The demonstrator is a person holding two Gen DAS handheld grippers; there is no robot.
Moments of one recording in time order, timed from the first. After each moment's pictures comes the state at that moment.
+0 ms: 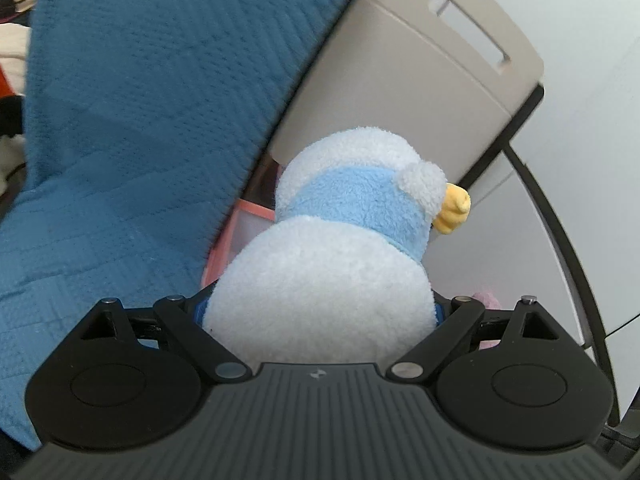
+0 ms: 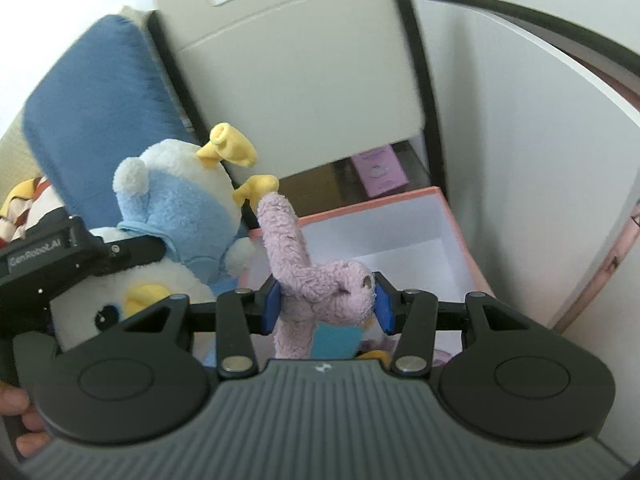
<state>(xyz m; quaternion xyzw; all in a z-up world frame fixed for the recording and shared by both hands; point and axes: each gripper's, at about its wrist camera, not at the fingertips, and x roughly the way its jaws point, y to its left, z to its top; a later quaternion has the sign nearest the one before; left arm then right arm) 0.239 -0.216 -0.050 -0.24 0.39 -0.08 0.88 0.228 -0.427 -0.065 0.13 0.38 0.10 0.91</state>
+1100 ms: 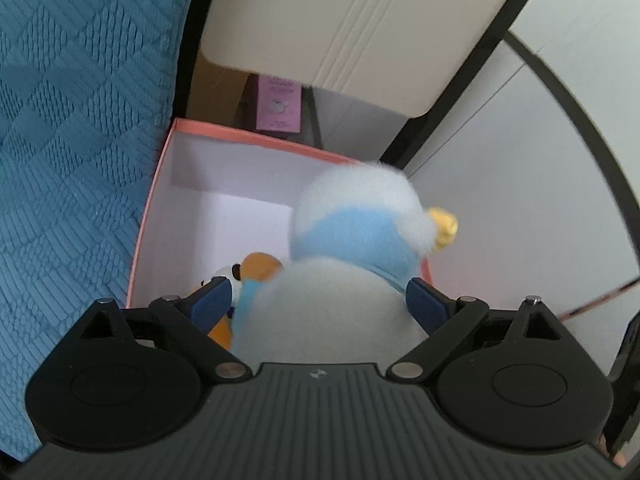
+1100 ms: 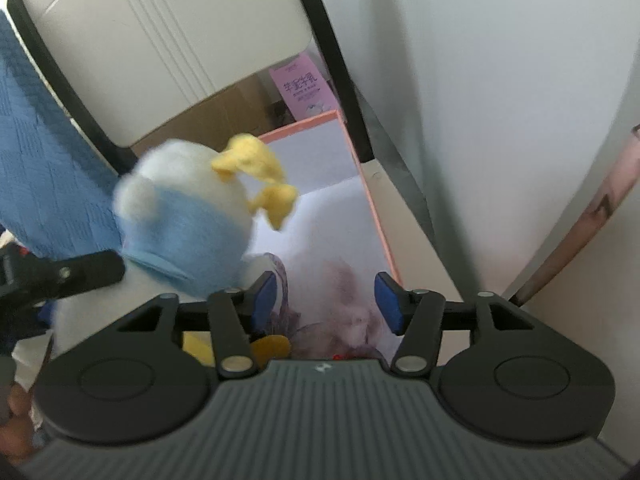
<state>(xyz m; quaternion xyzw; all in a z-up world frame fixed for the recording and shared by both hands) 0.273 -0.291 -0.112 -0.17 0.47 -0.12 0.86 0.282 -0.476 -0.156 0.15 0.46 0.05 0.87</state>
